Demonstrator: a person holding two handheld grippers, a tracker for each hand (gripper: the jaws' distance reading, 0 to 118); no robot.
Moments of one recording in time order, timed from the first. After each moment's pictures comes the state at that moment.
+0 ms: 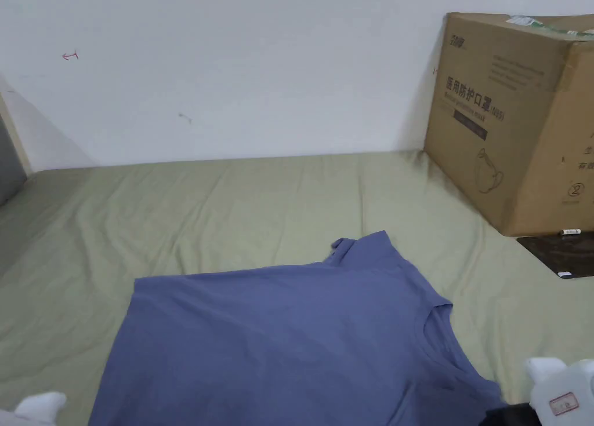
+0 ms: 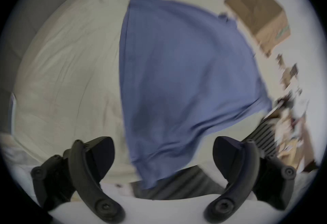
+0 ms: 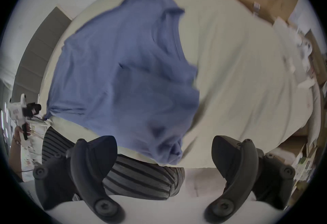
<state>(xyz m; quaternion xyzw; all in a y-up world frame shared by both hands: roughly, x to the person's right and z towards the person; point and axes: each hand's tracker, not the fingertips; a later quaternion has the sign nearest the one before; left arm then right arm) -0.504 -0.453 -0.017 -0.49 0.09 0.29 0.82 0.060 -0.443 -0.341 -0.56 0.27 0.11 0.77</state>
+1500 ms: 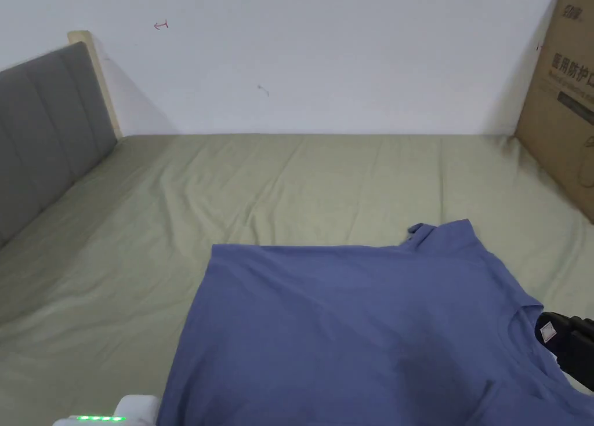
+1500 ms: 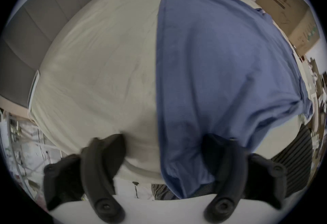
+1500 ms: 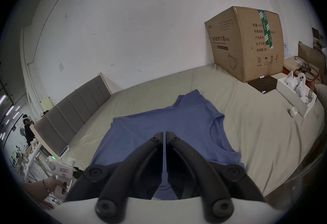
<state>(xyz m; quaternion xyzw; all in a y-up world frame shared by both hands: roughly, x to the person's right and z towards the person) -0.449 -0.519 -0.004 -0.54 0.24 0.14 0.79 0.000 -0.364 -0.256 -0.26 0.34 -0.08 0.90</state>
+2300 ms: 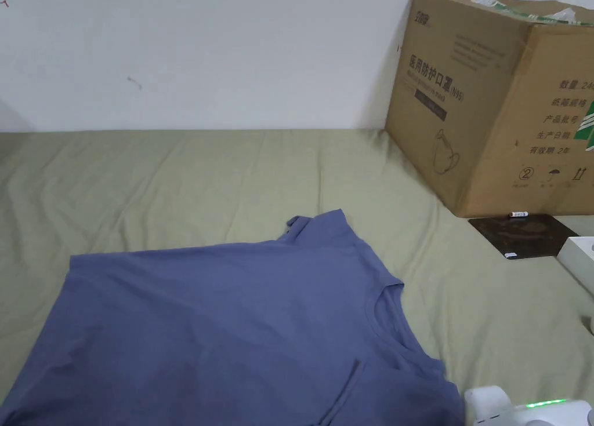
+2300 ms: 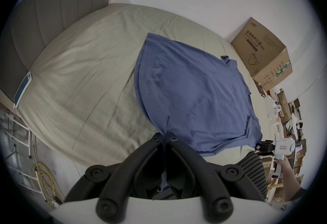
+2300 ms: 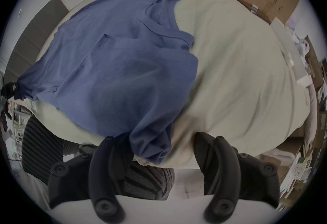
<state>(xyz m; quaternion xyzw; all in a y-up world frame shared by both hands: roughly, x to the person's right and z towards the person) -0.452 -0.420 -0.005 -0.42 0.20 0.27 0.84 0.076 -0.513 -0.315 -0.56 0.25 0.15 0.78</state>
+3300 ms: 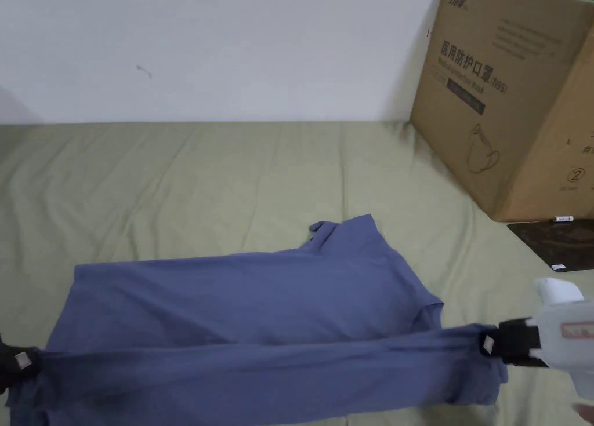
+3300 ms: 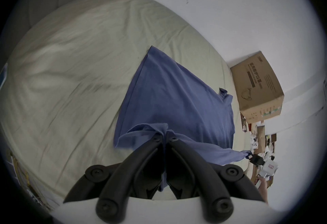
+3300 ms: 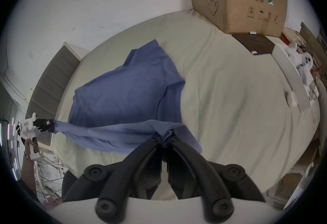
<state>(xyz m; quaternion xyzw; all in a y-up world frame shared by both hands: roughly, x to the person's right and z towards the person) -0.574 -0.421 -0.126 -0.38 0.18 0.43 0.80 0.028 -0.415 -0.457 -0.50 0.27 -0.01 0.83</state>
